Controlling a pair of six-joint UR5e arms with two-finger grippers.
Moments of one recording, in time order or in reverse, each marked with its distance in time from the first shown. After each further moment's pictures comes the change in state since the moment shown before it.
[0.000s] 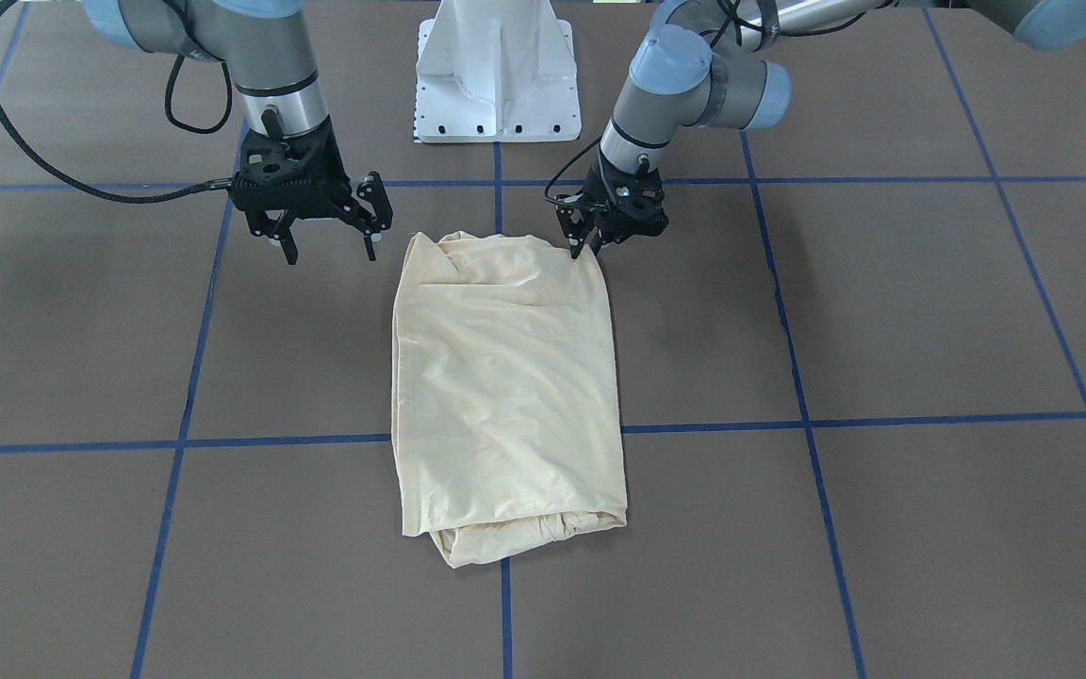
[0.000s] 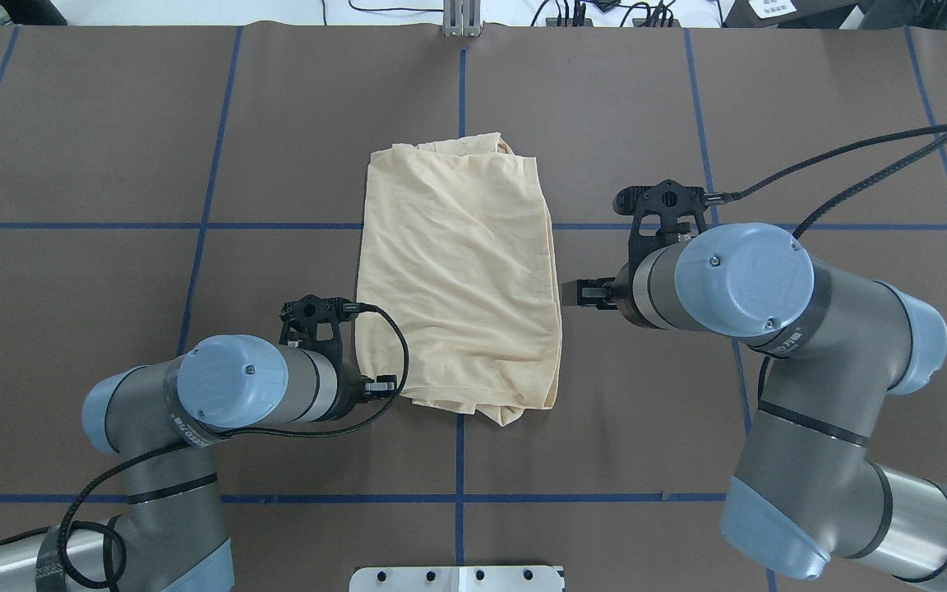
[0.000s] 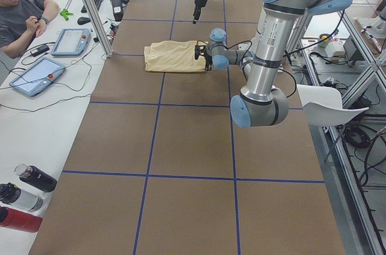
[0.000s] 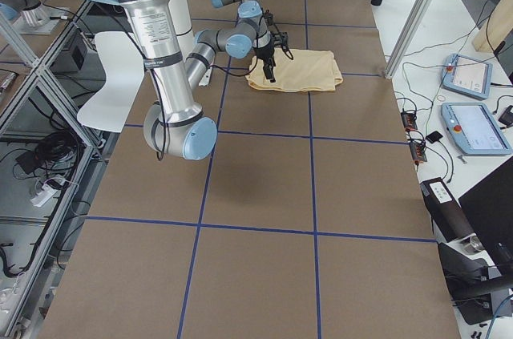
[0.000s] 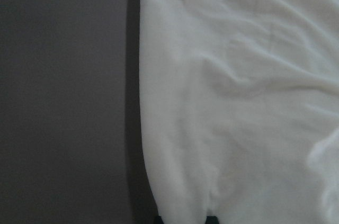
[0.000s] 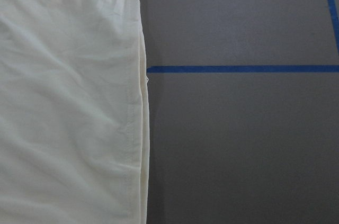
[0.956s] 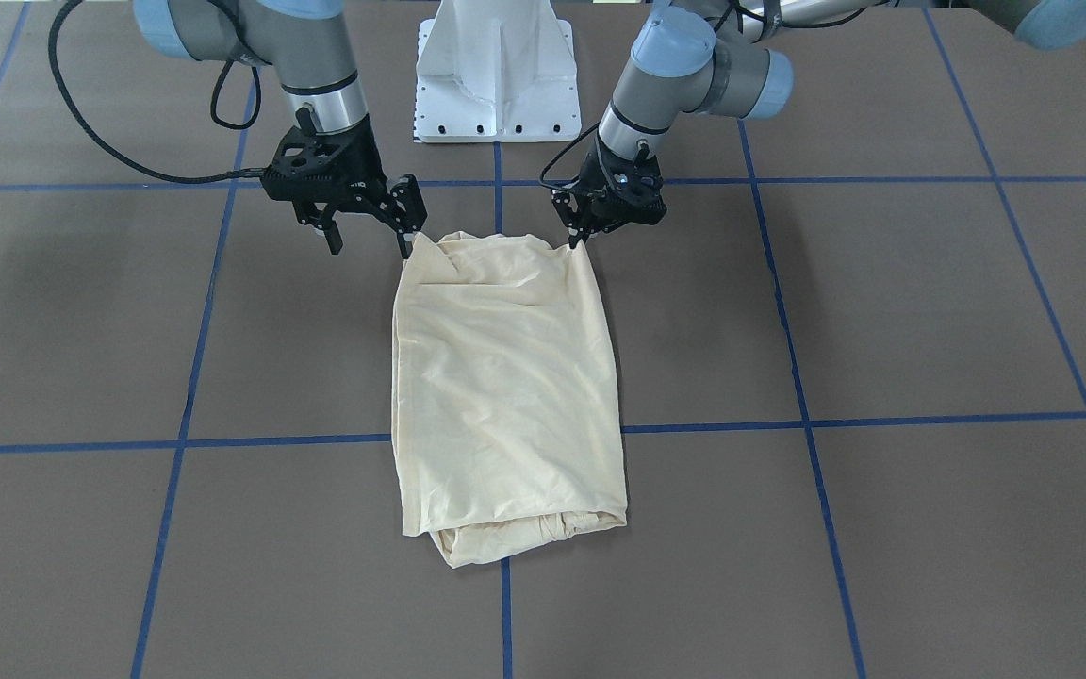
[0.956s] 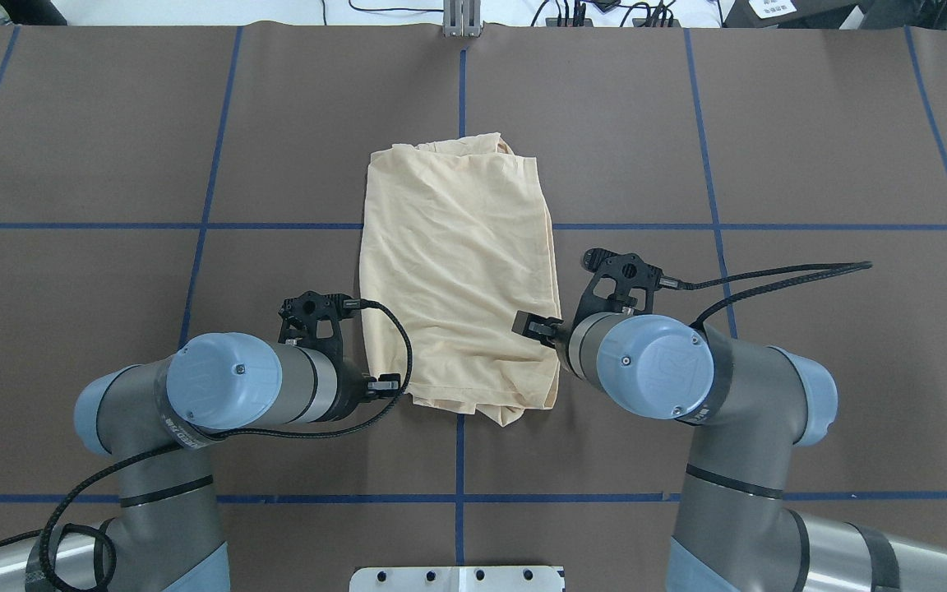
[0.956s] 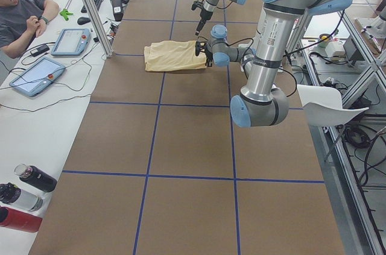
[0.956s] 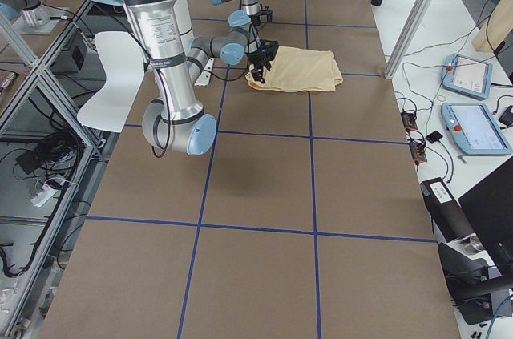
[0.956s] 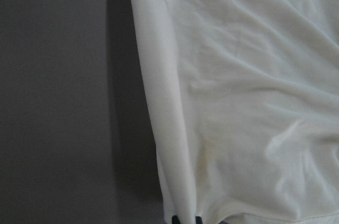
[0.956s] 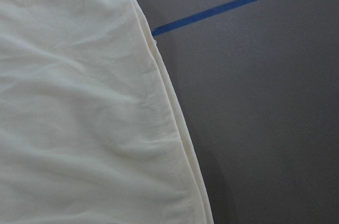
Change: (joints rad) left arm -0.001 0.000 -0.039 0.005 -0.003 -0.003; right arm -0.148 0.045 -0.156 0.156 -0.155 0.409
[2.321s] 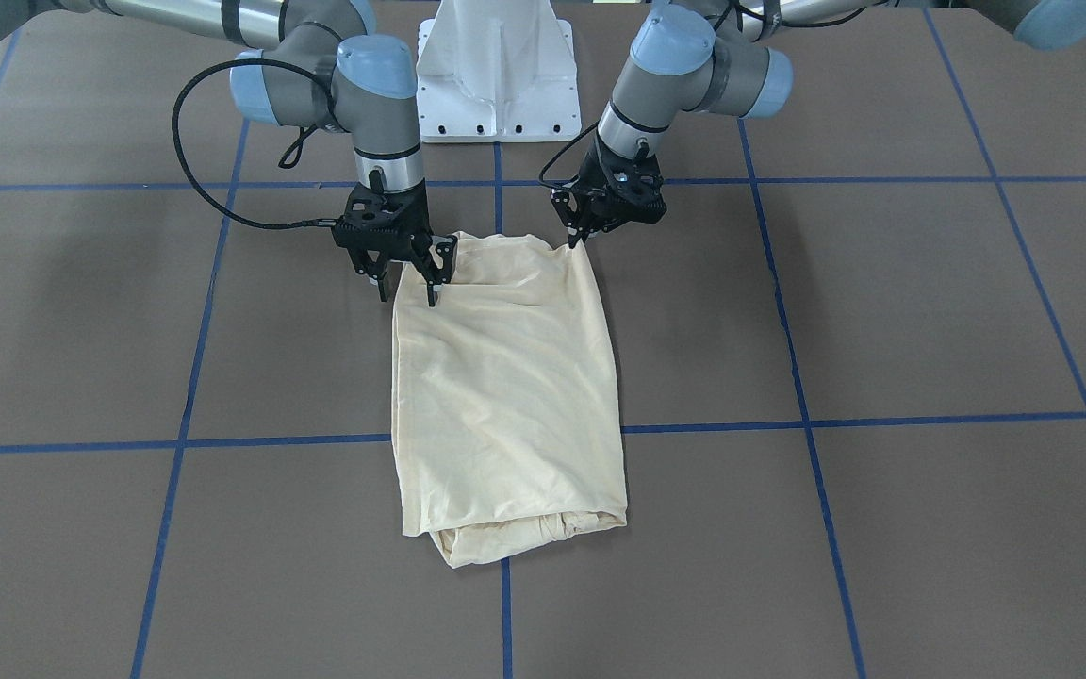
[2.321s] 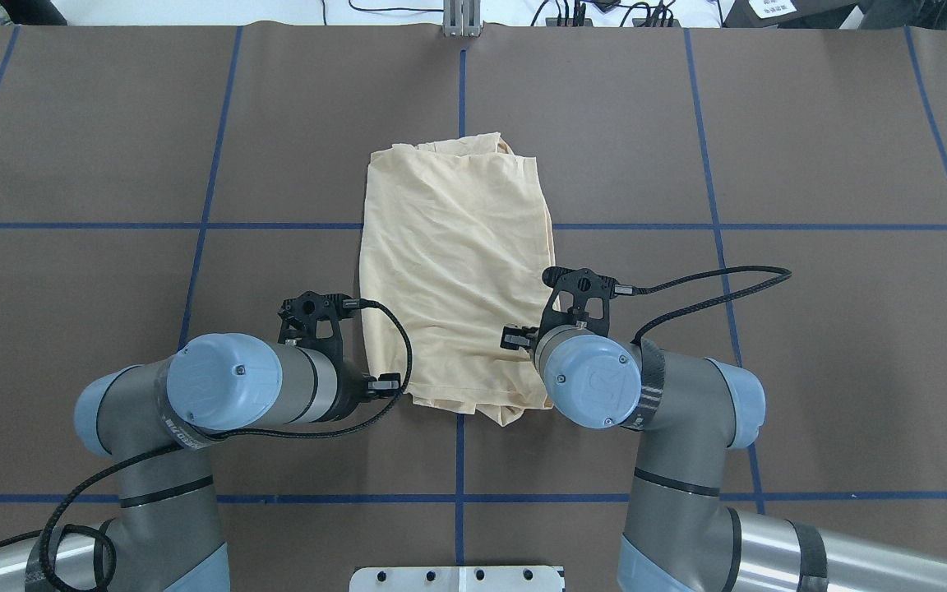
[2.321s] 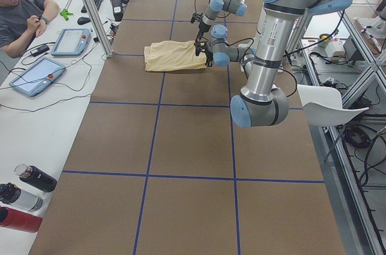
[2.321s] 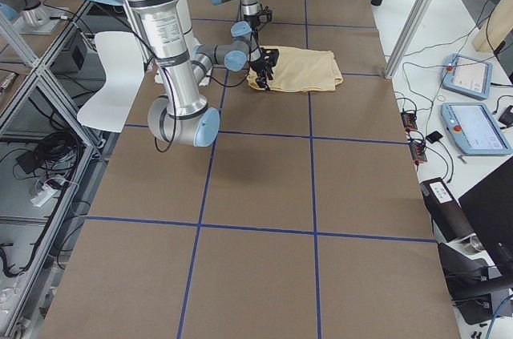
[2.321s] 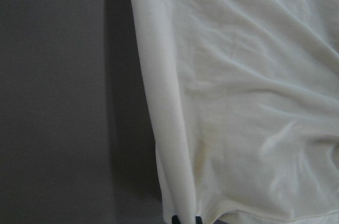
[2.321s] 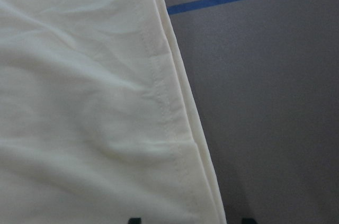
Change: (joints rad) left arm 0.001 0.000 -0.001 0.000 0.004 -0.009; right arm -0.031 0.069 -0.156 0.017 -0.078 -0.087
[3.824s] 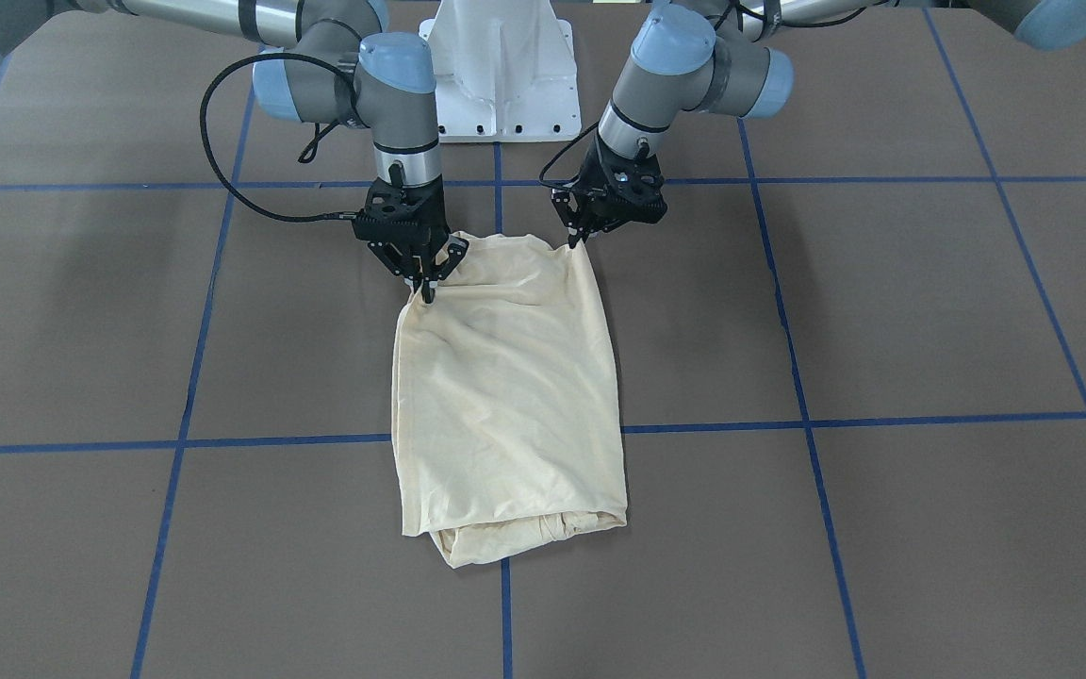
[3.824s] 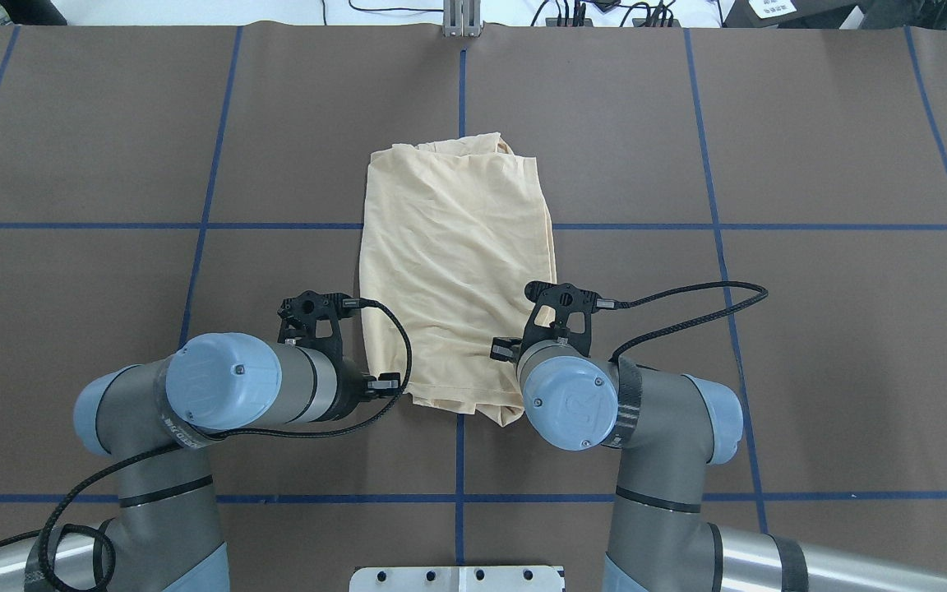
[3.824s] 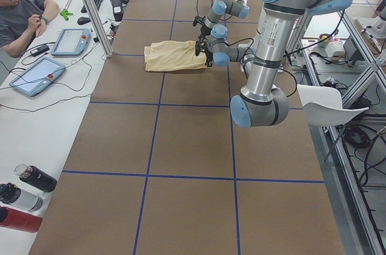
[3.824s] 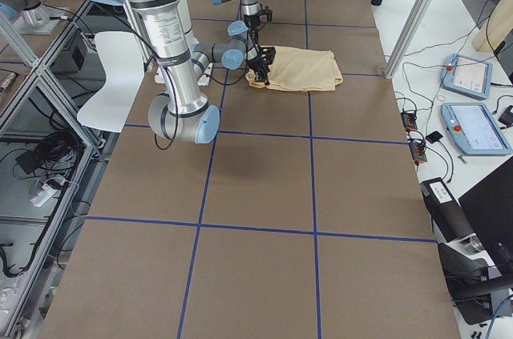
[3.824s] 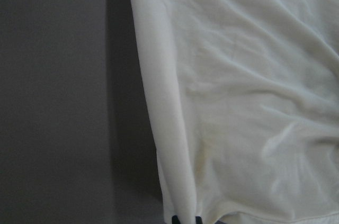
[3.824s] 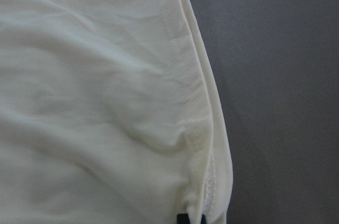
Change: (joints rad) left arm -0.001 0.000 -0.003 0.000 0.000 0.000; right arm -0.037 0.026 -0.024 -0.003 -0.049 0.017
